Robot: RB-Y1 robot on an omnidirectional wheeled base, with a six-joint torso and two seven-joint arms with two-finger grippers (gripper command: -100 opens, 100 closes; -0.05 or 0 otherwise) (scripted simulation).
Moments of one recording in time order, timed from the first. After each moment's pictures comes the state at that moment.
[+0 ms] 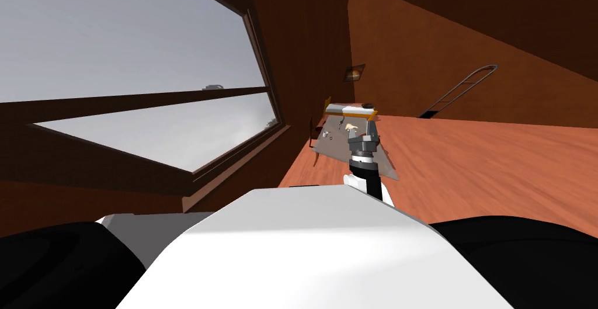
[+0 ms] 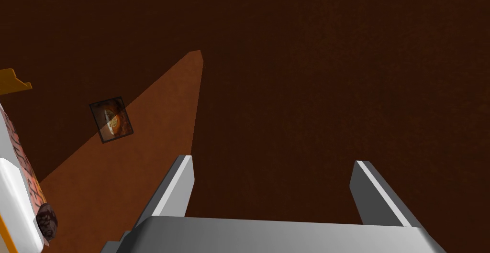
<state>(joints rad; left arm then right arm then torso) 2.07 0.77 0.87 -1.12 -0.34 -1.28 2.16 0.54 0.03 -0.06 -2.37 0.06 -0.43 -0.17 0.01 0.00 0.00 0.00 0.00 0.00</state>
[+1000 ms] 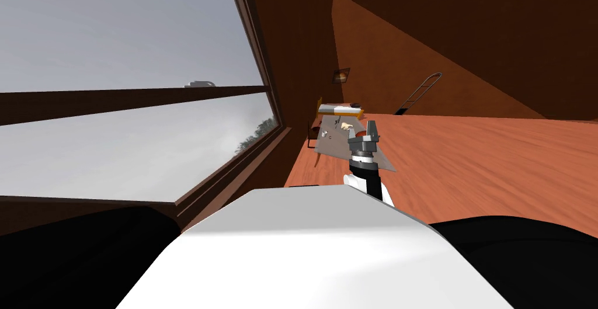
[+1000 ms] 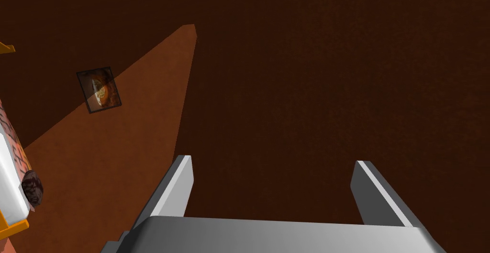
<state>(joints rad) 2.33 1.00 0.80 -1.23 -0.43 -1.27 2.35 0.54 0.03 -0.06 -2.37 0.06 -0.43 -0.17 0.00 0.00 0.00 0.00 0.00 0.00</state>
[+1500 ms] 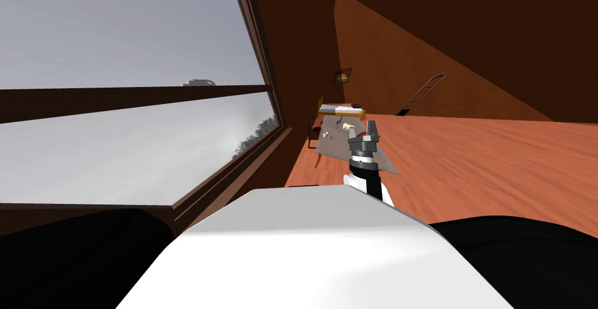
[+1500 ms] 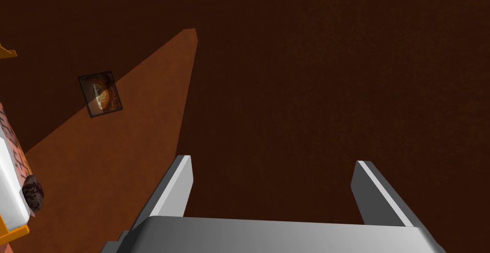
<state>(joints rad) 2.27 1.02 0.74 -1.21 -0.44 -1.23 2.33 0.54 0.03 -0.06 -2.37 0.06 -0.43 -0.17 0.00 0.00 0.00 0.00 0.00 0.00</state>
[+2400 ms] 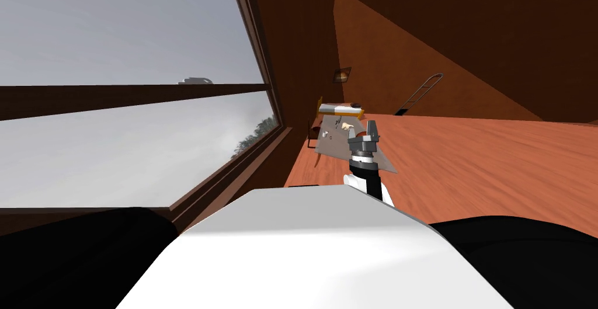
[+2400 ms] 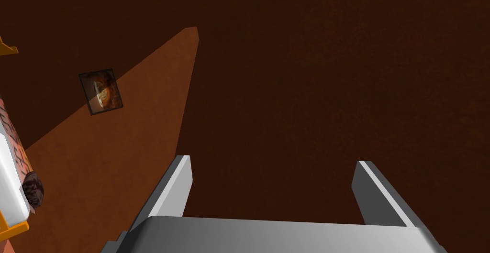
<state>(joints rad) 2.31 1.01 0.77 -1.22 -0.43 -1.25 2.34 0.54 0.03 -0.06 -2.37 0.06 -0.43 -0.17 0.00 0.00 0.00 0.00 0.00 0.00</state>
